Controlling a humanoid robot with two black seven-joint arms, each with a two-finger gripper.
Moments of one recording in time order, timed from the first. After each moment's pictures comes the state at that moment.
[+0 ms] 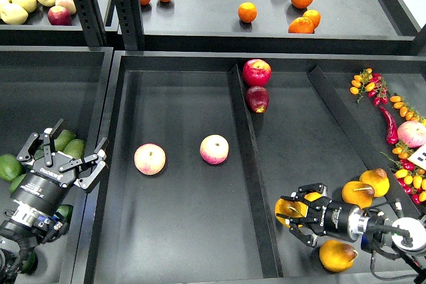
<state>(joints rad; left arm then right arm) 0.19 0.00 -1.57 -1.29 -0.25 -0.49 0.49 0.31 -0.45 0.66 0.89 0.15 0.39 -0.49</state>
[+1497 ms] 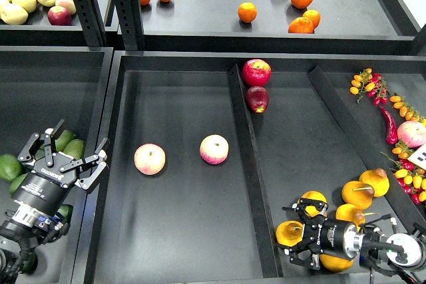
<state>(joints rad) 0.19 0.00 -1.57 -1.29 -0.25 -0.49 0.49 0.28 -0.39 0.73 0.91 0.11 0.38 -0.49</state>
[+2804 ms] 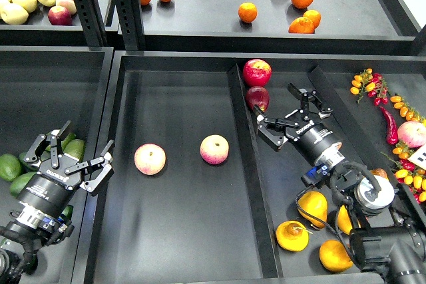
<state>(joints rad) 0.19 0.00 -1.52 -1.30 -0.25 -0.49 0.49 0.16 0.02 1.48 1.19 0.13 0.21 -0.49</state>
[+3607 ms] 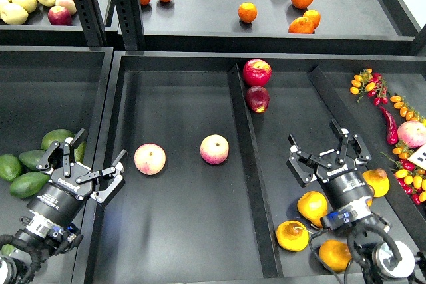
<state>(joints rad) 0.26 0.00 -1.47 -1.34 -0.25 -0.49 0.49 -0.15 0.02 1.51 1.31 0.14 0.45 -0.32</state>
